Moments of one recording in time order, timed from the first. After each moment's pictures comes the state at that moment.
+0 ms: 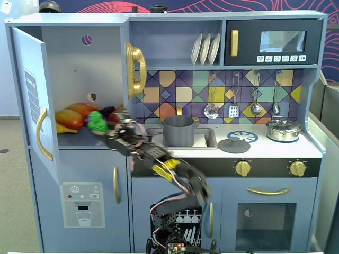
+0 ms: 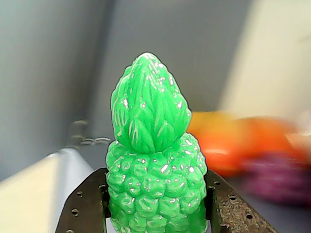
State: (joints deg) arm -49.9 152.1 131.5 0.3 -106.6
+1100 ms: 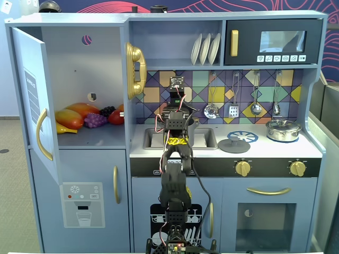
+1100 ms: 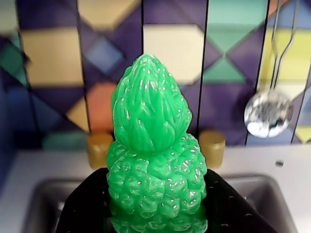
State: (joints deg) arm 2.2 121.9 90.1 32.6 -94.4
